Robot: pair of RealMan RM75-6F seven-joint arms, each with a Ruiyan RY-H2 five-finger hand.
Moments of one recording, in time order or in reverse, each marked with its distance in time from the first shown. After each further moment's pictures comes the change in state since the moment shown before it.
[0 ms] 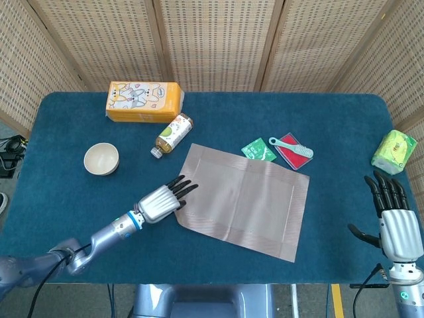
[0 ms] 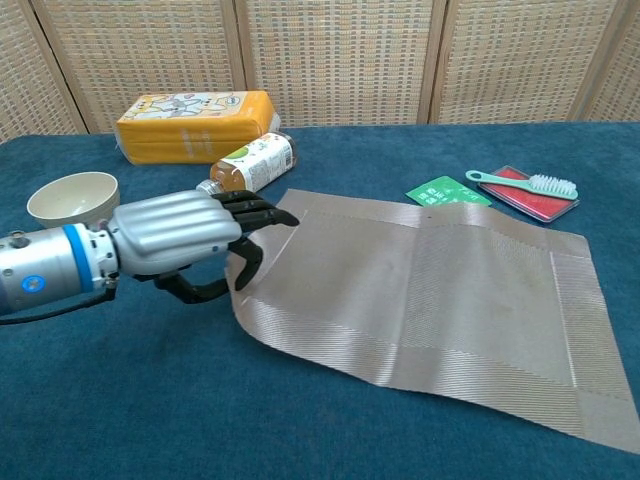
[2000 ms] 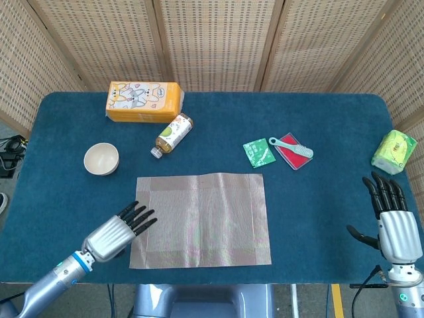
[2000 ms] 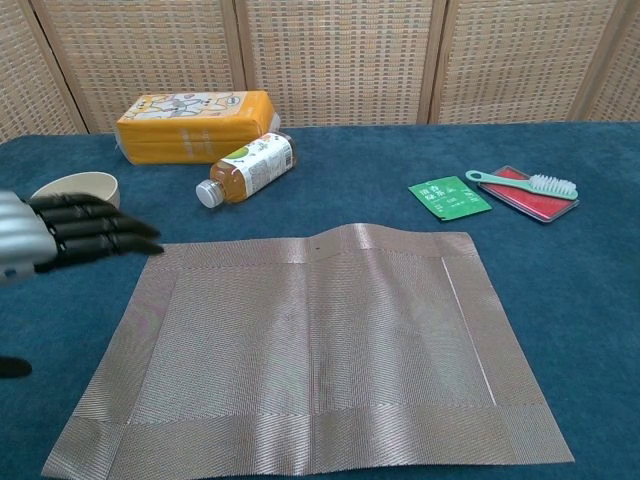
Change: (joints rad) left arm 0.262 0.479 0.103 -0.699 -0.041 0.093 0.399; right arm -0.007 -0.001 0.001 -0.010 -0.015 -0.005 -0.022
